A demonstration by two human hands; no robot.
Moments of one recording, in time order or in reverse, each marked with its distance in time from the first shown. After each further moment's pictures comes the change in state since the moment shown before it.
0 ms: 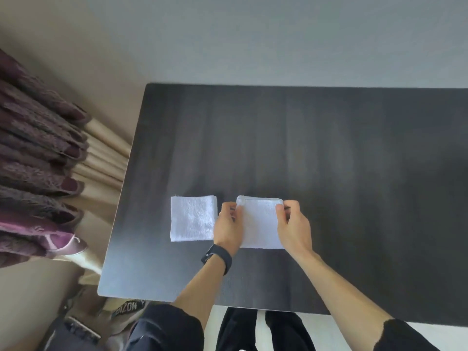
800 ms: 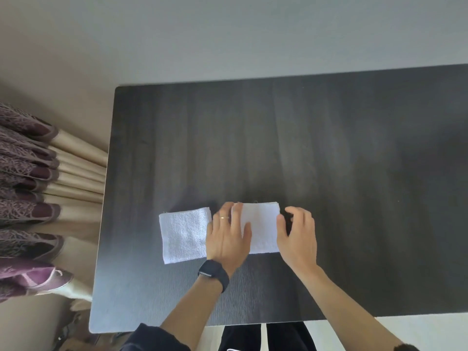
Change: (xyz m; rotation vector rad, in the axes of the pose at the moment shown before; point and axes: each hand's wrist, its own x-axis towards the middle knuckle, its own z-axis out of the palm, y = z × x) left_hand 0.022 -0.018 0.001 0.715 0.145 0.678; right_hand 0.005 0.027 0.026 -0.164 0.258 -0.067
